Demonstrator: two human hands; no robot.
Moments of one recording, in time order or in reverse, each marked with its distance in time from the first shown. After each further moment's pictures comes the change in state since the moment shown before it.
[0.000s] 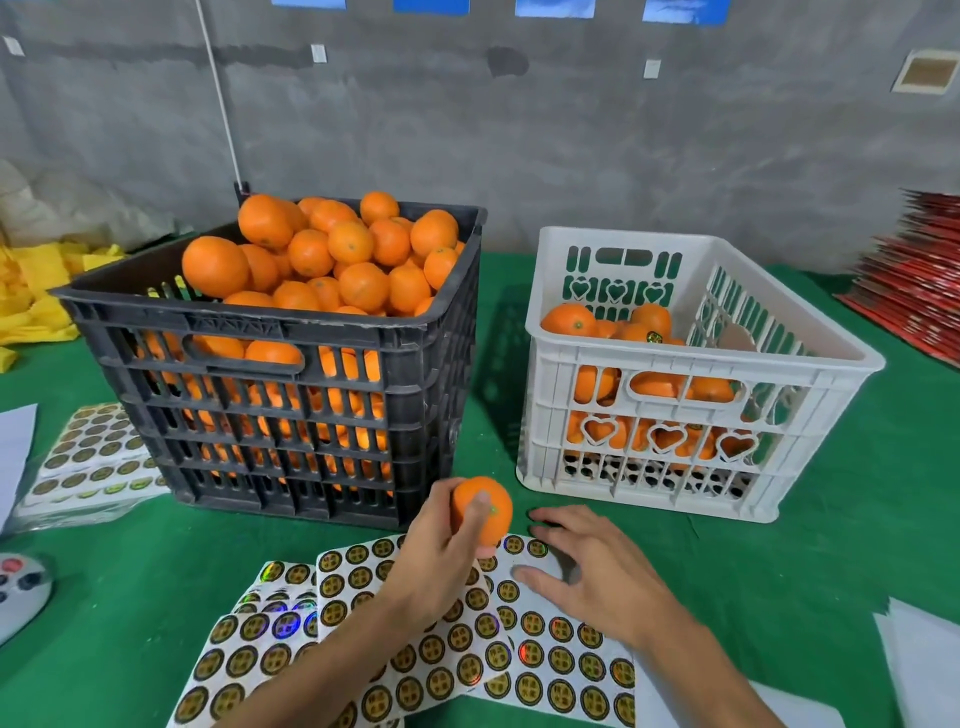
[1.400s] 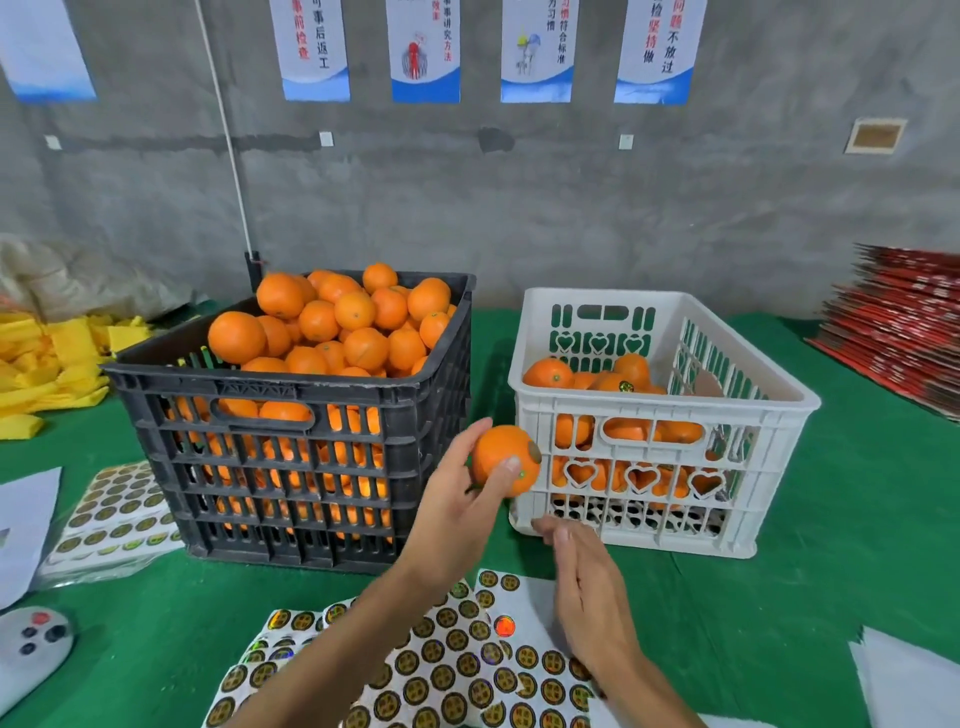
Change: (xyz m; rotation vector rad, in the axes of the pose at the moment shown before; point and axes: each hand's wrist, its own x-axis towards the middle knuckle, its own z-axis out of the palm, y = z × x) left_hand 0.019 0.100 0.001 -0.113 0.069 0.267; right_hand -0.001 -0.028 0.007 0.476 0.655 0.085
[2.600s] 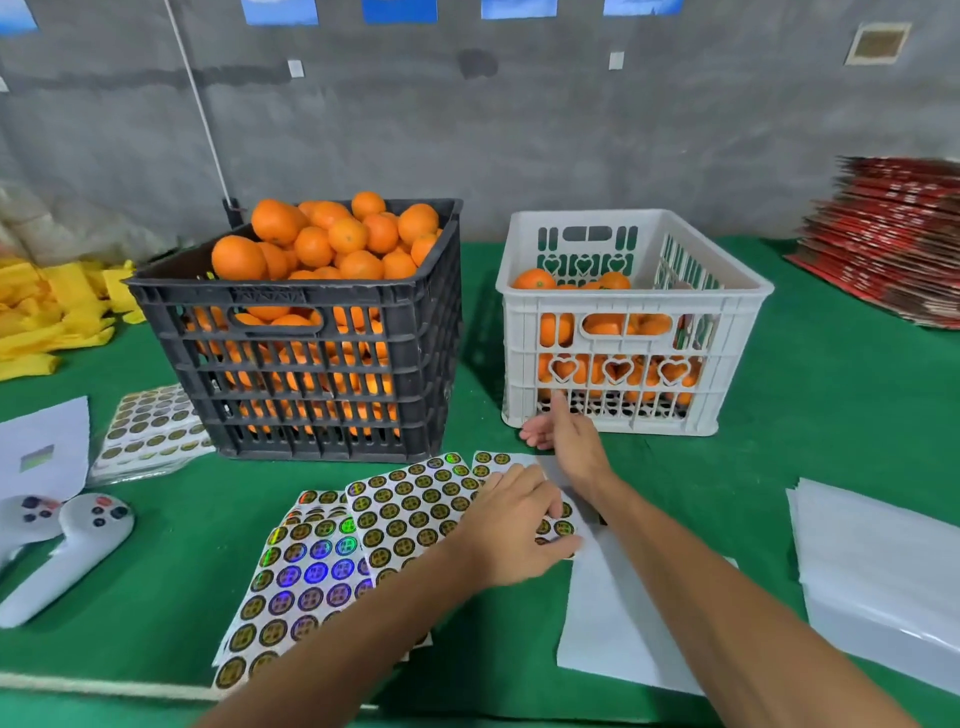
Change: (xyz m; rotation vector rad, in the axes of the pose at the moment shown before) left_hand -0.099 -0.042 0.046 0.939 -0.480 0.288; right_hand 0.029 0.013 0.002 0.331 -0.142 0.523
